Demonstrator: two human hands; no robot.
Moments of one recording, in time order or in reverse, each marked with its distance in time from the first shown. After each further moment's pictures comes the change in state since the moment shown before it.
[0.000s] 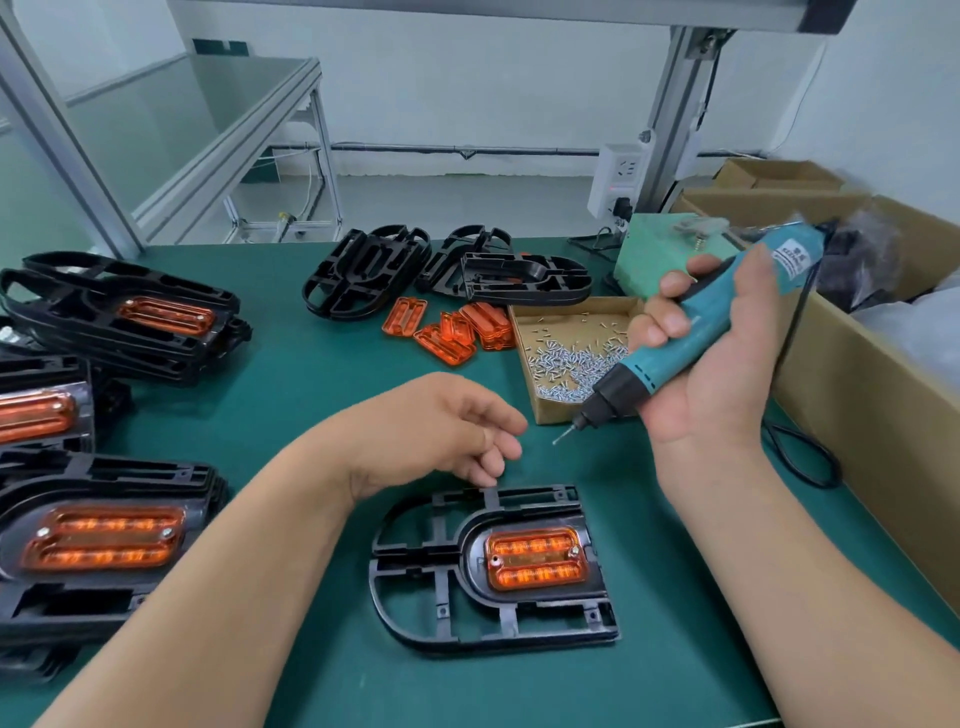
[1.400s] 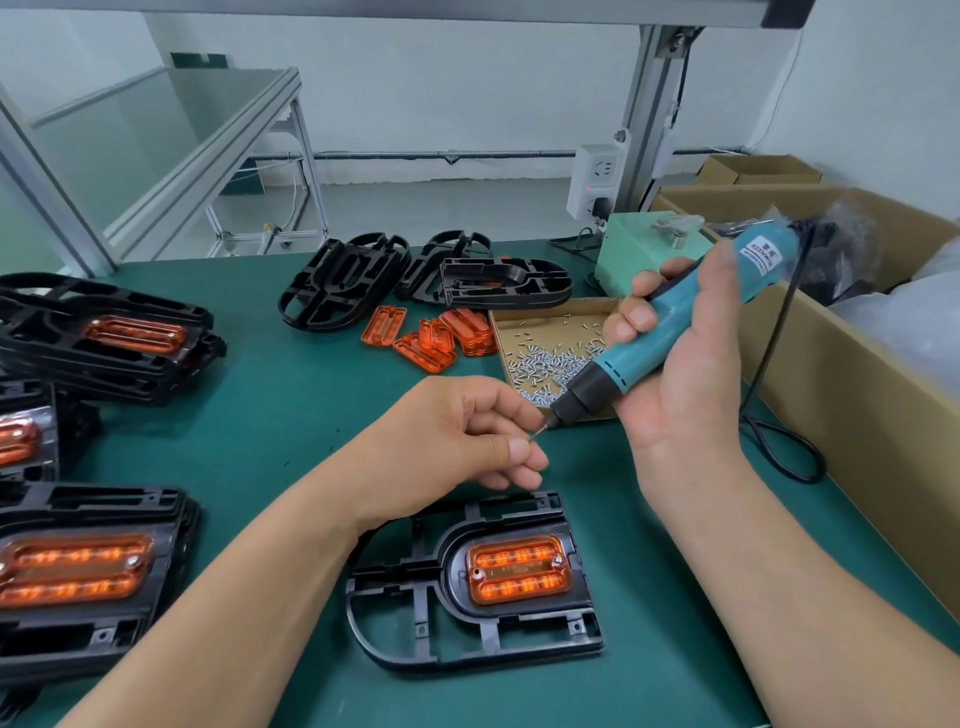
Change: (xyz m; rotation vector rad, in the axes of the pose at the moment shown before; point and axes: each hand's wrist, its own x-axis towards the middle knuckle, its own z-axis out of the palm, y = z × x) left_hand 0.006 0.000 0.021 -0.054 -0.019 0.234; right_hand -0.003 0.000 0.006 -0.022 0.092 0.007
